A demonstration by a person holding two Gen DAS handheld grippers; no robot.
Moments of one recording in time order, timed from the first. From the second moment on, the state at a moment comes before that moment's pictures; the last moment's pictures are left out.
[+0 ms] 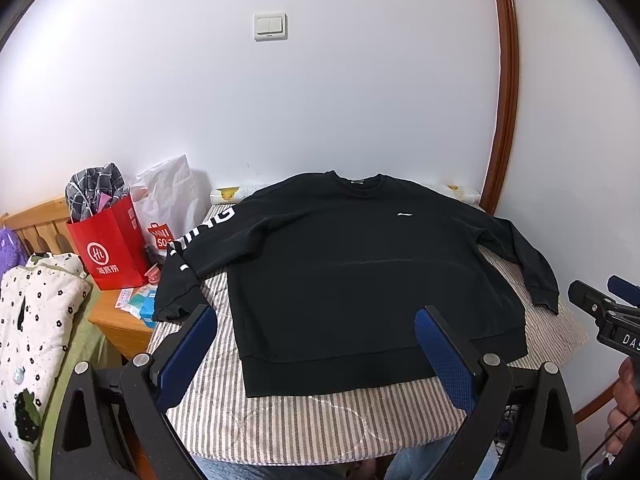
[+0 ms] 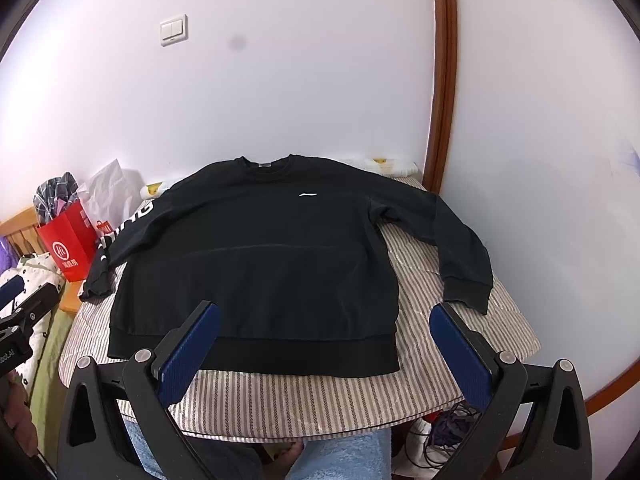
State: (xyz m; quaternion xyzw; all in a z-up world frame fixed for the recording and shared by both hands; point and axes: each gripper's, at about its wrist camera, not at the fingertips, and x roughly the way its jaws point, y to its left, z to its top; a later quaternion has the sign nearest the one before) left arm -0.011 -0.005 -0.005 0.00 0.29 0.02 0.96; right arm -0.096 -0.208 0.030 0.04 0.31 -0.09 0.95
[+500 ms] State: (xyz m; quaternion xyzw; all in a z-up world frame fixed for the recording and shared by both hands) left arm -0.011 -0.002 -0.002 0.00 0.29 0.02 0.96; right arm -0.096 -0.204 0.030 0.03 0.30 -0.08 0.95
